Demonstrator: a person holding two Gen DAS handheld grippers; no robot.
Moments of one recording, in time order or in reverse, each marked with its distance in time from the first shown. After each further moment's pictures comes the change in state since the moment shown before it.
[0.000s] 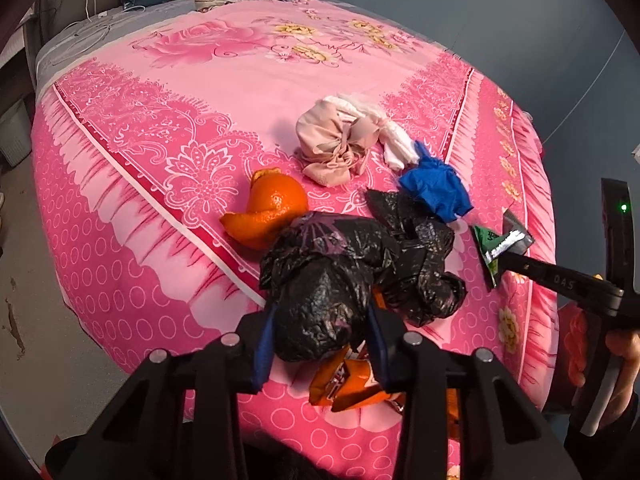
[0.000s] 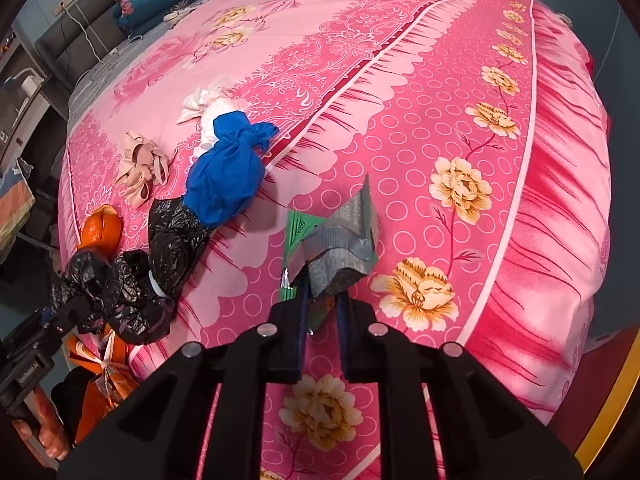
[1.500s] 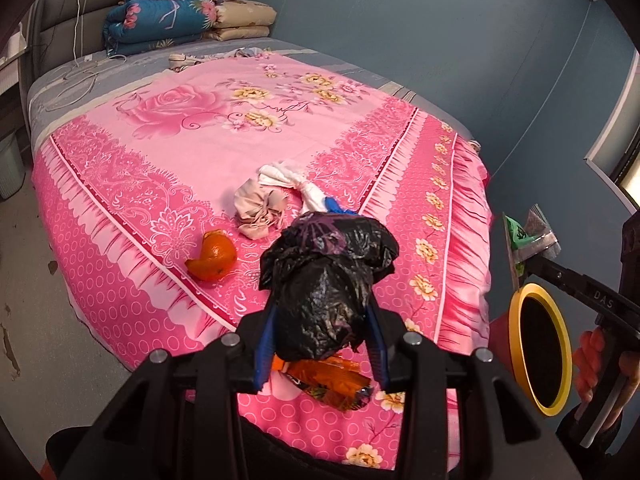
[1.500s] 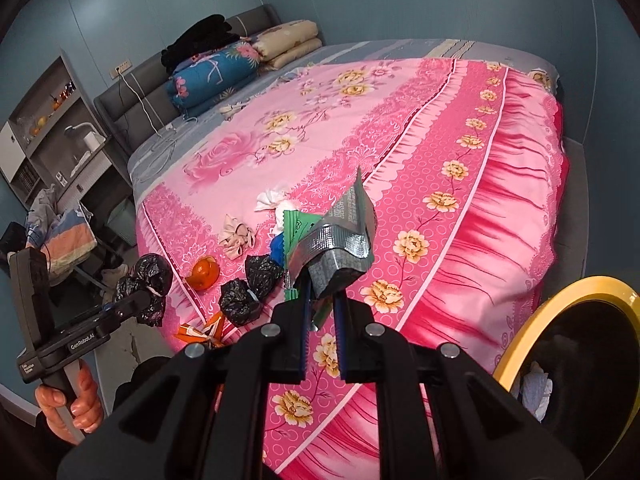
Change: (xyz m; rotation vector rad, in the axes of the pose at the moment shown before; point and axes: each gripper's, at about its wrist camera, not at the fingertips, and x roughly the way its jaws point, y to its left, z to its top) left arm -0.102 -0.064 -0.004 0.062 -0.153 -0.092; right arm -0.190 -0.041 -0.045 0.017 -0.323 0.171
